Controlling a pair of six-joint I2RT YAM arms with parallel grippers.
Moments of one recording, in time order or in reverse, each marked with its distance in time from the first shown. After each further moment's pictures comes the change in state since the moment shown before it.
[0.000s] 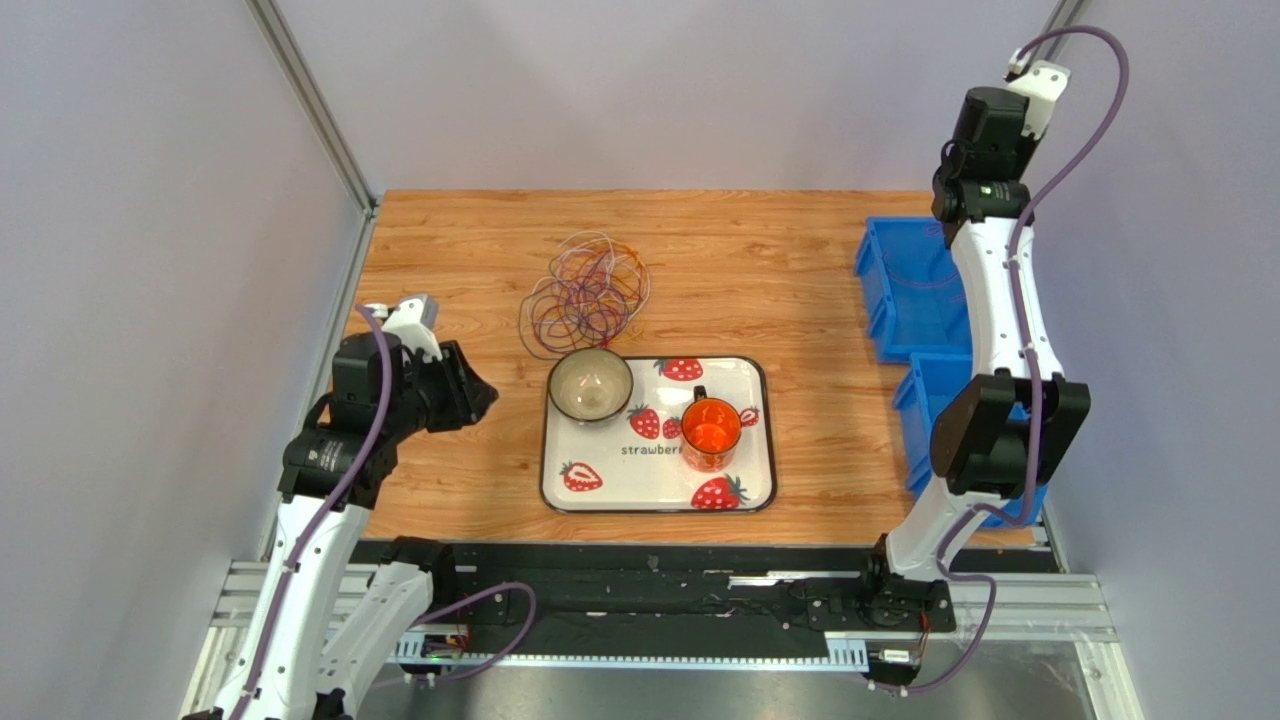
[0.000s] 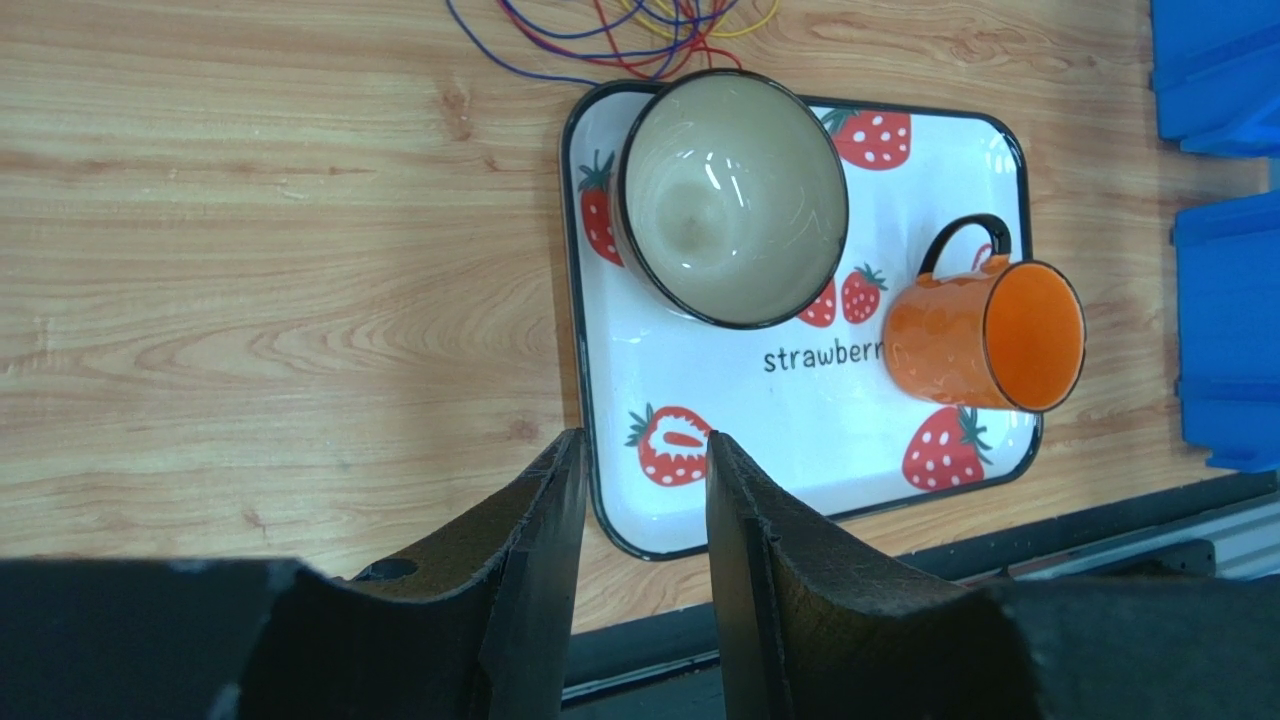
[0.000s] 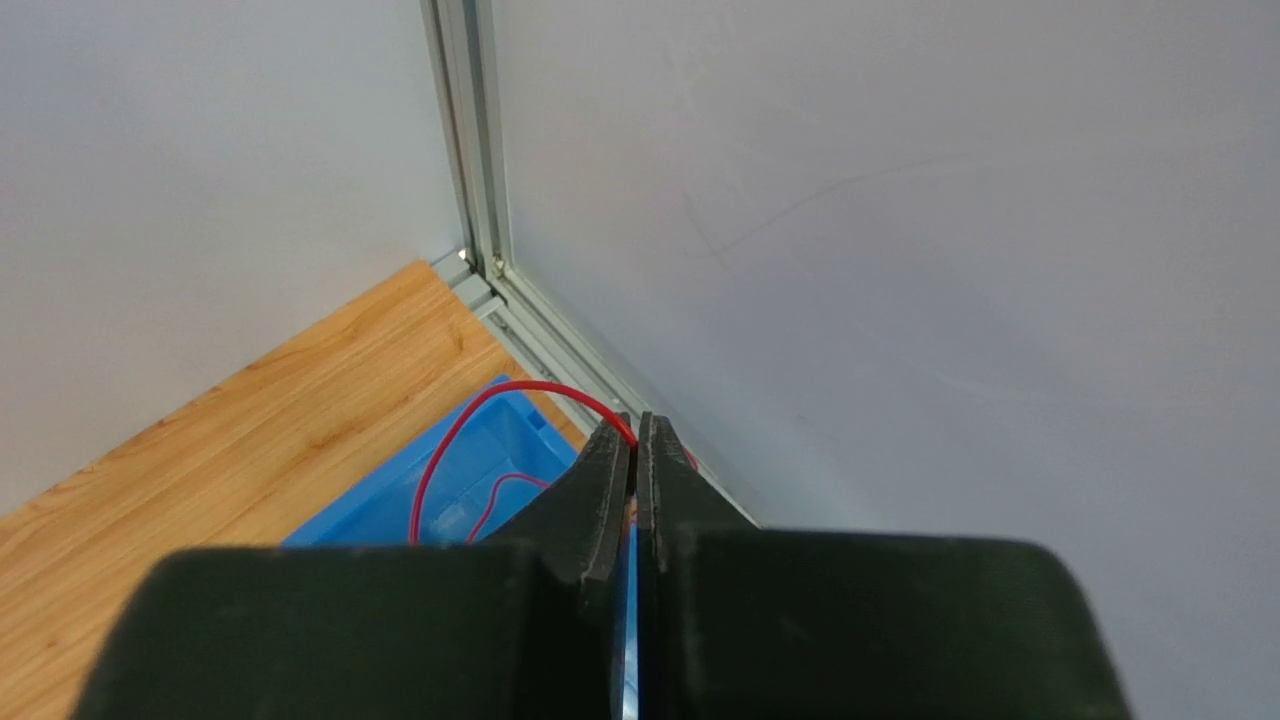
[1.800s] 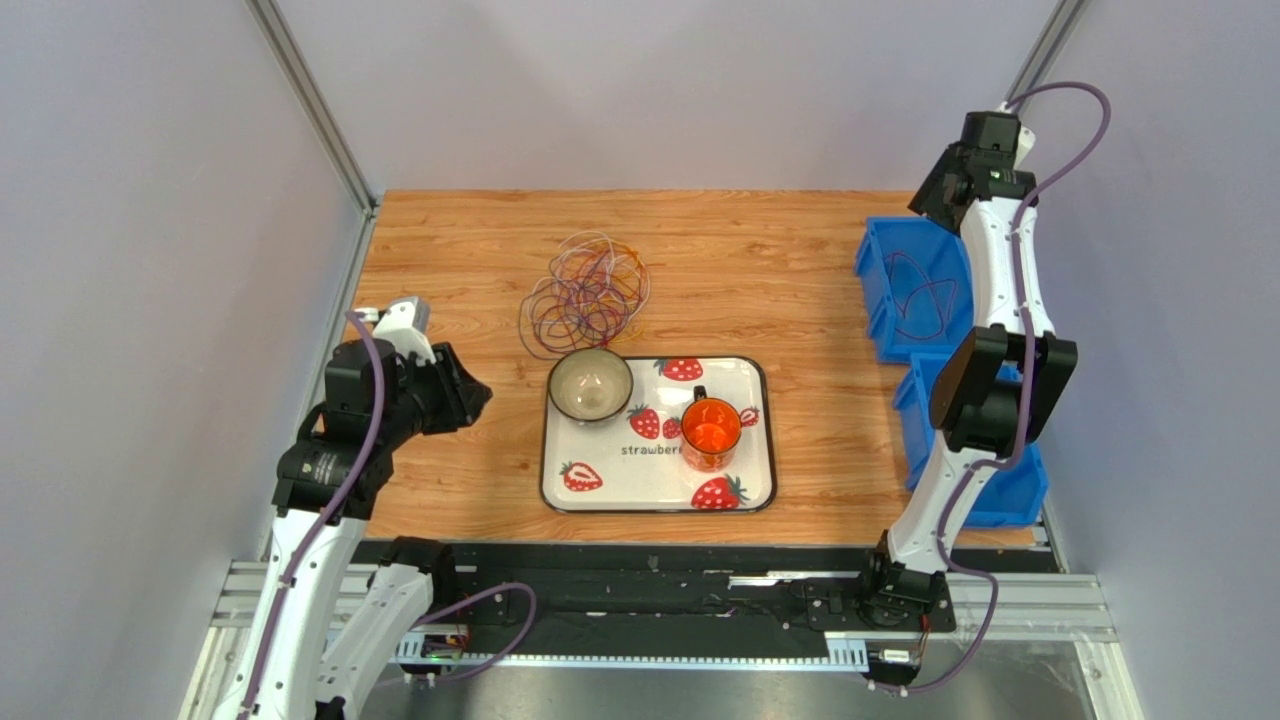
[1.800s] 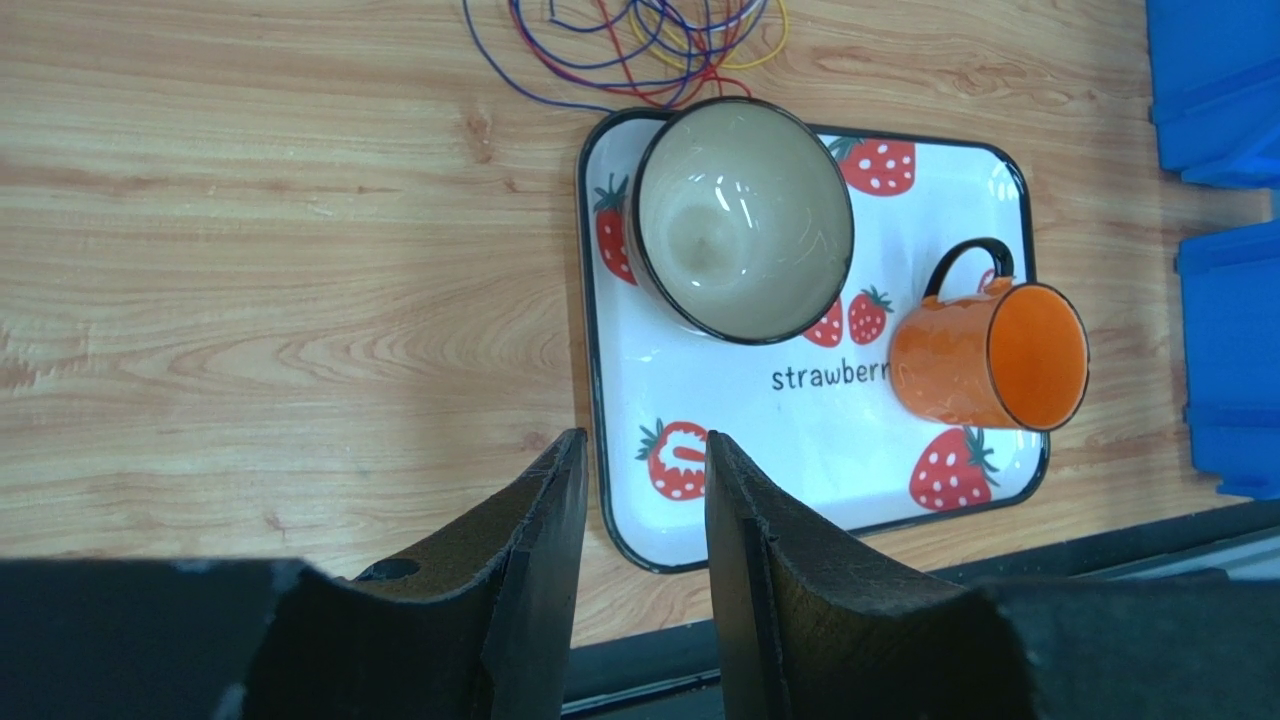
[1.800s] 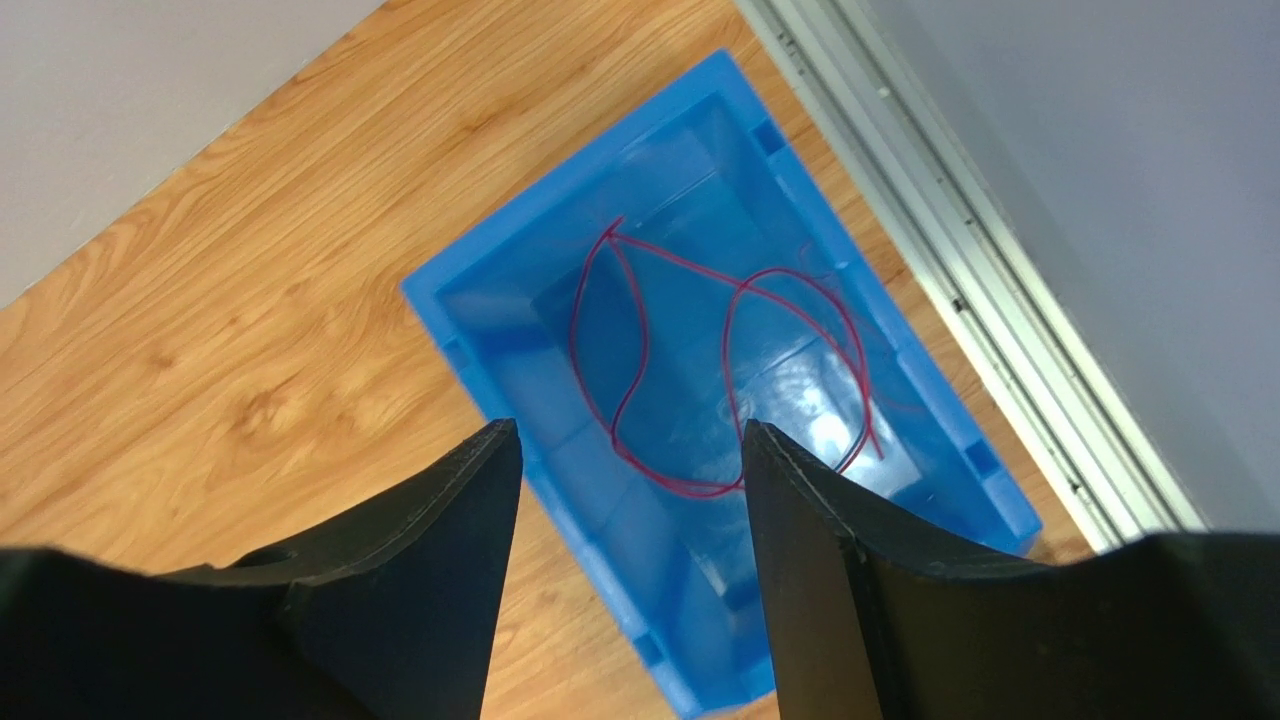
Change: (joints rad) left arm 0.000 -0.035 0.000 0.000 -0.034 -0.003; right arm -0.089 0.246 0.168 -0.383 -0.474 0.298
